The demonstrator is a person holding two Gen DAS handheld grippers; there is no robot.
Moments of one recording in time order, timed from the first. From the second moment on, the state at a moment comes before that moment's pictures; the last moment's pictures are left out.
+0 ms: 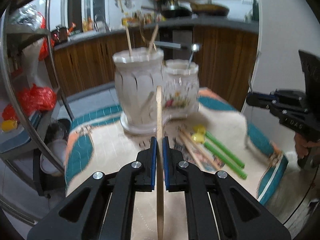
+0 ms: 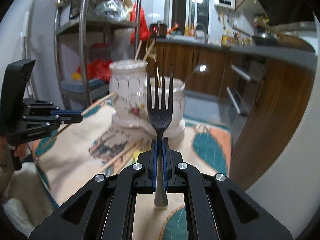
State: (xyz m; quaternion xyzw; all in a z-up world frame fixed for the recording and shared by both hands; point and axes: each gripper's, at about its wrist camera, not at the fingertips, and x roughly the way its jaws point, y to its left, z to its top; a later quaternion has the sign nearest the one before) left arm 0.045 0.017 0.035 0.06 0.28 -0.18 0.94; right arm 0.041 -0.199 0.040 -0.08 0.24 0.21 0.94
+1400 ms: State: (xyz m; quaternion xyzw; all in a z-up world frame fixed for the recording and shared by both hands) left arm 0.193 0.011 0.107 -0.07 0.07 -0.11 0.99; right arm 0.161 -0.180 0.106 0.03 0.16 0.22 0.96
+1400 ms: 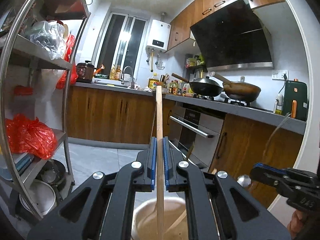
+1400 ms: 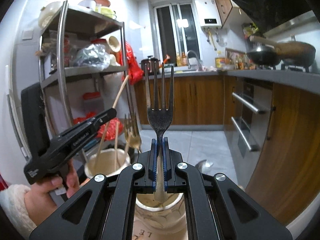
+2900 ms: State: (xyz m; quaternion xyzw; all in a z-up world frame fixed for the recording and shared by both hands) left arm 0.135 0.016 0.077 0.01 0.15 -0.10 0.98; right arm 0.169 -0.168 0.070 0.00 0.23 0.19 0.95
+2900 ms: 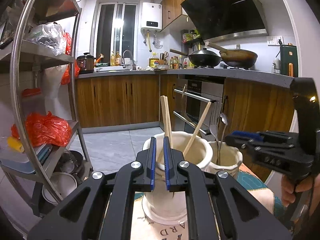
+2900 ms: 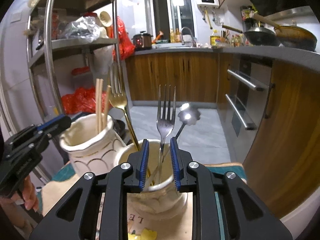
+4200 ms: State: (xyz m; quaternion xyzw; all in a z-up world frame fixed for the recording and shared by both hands) left arm 0.034 0.005 0.016 0.03 0.29 -0.15 0.95; right arm 0.066 -0.202 0.019 -0.04 0.34 0.15 0.93
